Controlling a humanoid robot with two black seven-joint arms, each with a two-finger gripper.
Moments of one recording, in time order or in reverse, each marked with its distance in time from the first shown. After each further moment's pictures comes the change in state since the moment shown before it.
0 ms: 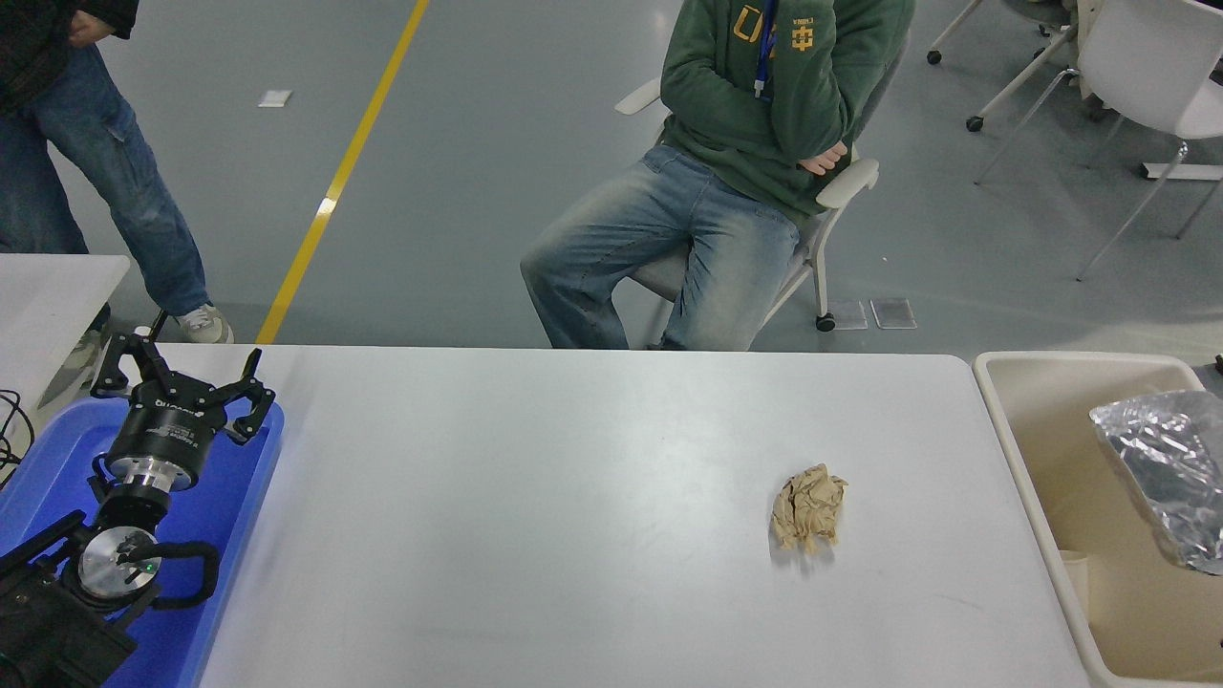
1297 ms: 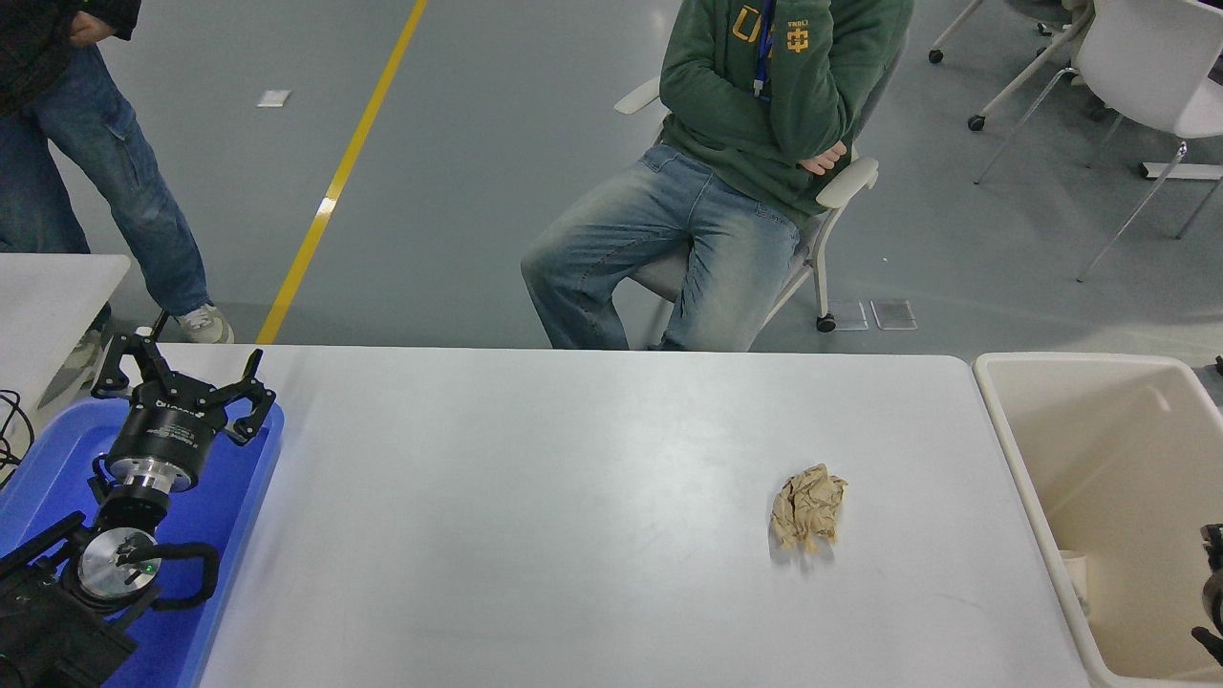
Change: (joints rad) left arm 0.001 0.000 0.000 0.000 0.000 0.000 0.001; right arm 0.031 0.126 0.020 -0.222 0.007 0.118 -0.041
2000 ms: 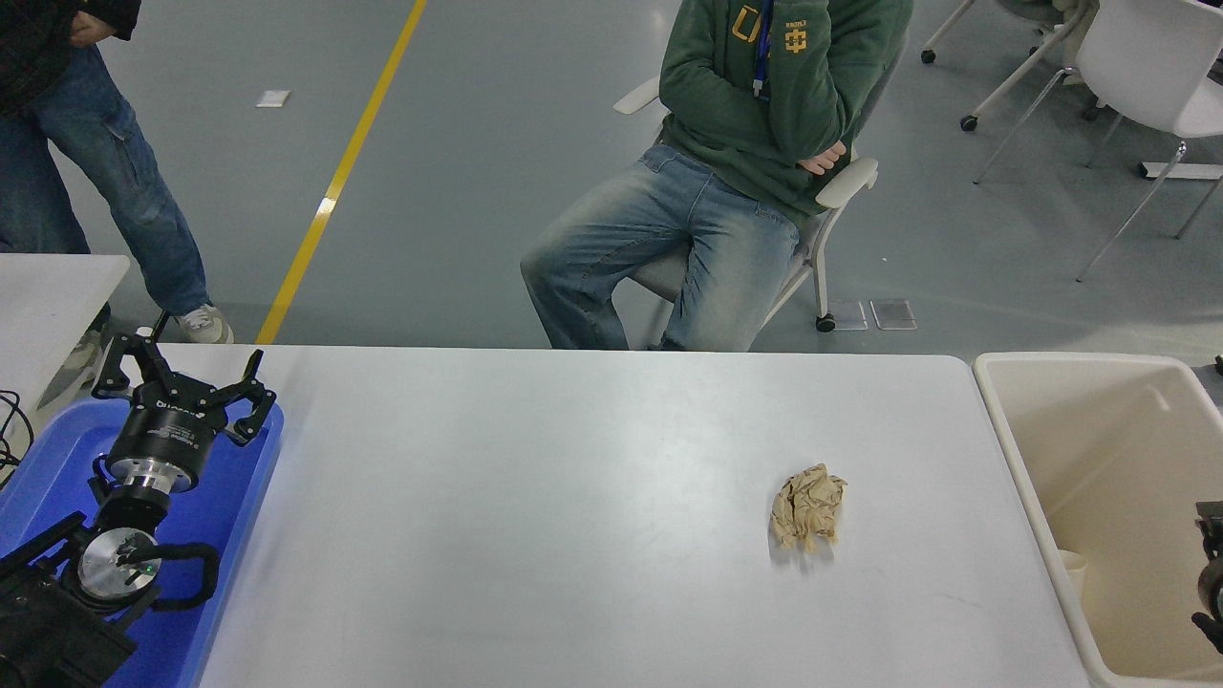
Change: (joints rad) left arm -0.001 0.000 0.001 0.000 0.000 0.001 0.000; right arm 0.022 -0.010 0.103 0.034 0.093 0.032 -0.002
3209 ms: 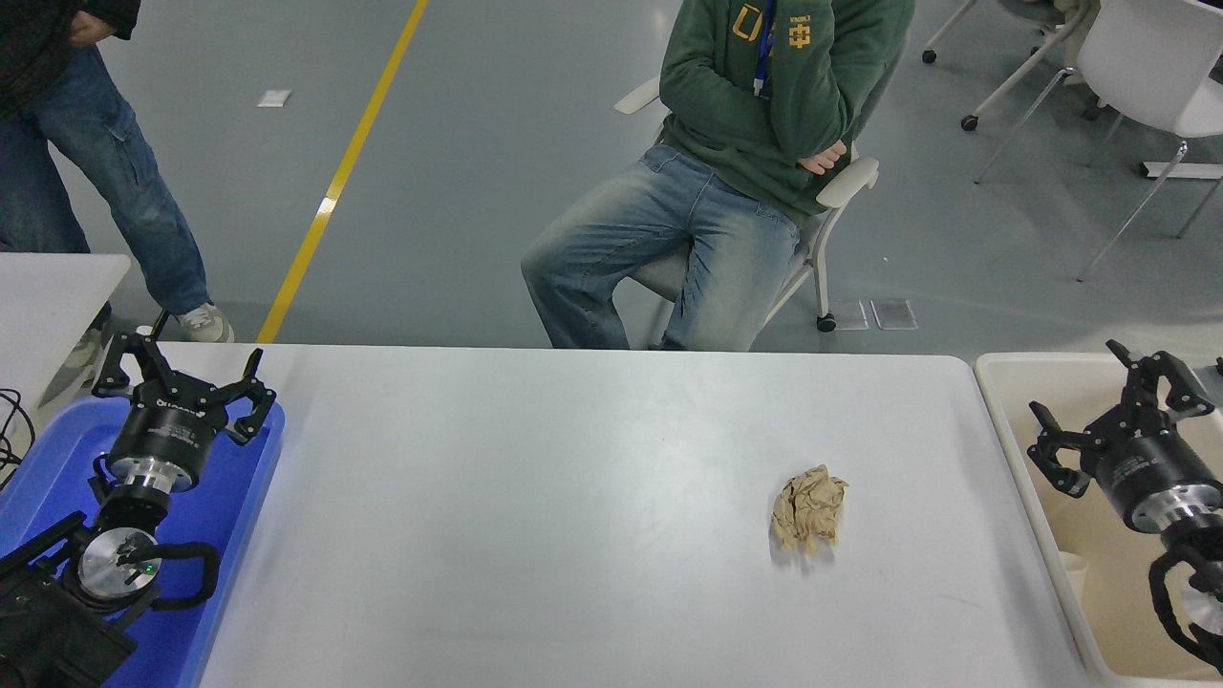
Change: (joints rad) left arm 0.000 0.000 0.001 0.000 0.000 0.000 0.000; right arm -0.411 -0.045 0.999 0.929 -0.217 0.263 0.213
